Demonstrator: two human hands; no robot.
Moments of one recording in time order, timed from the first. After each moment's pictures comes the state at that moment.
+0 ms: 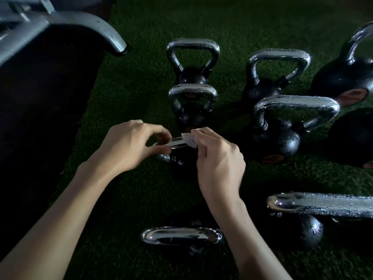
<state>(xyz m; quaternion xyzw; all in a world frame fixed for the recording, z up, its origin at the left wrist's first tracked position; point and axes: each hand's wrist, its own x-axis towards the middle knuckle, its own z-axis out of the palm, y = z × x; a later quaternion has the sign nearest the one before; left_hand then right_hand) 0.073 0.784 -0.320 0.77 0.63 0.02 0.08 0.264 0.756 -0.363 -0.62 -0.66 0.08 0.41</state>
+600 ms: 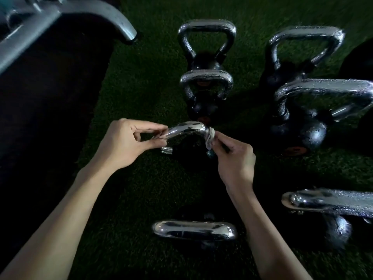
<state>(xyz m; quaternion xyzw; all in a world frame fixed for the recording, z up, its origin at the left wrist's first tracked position) 0.032 0.768 -0.359 0.68 0.65 0.25 0.23 0.276 0.766 -0.418 -0.59 -0.49 0.40 0.50</state>
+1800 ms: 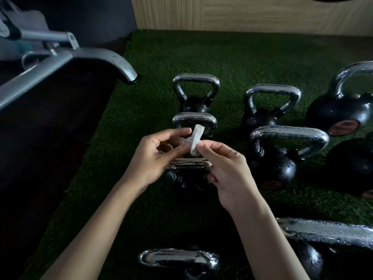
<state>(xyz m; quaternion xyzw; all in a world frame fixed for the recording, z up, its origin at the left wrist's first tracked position) 0.114 0.784 -0.324 0.61 0.51 0.46 0.39 0.286 0.773 -0.313 -0.48 -0.31 0.66 0.49</state>
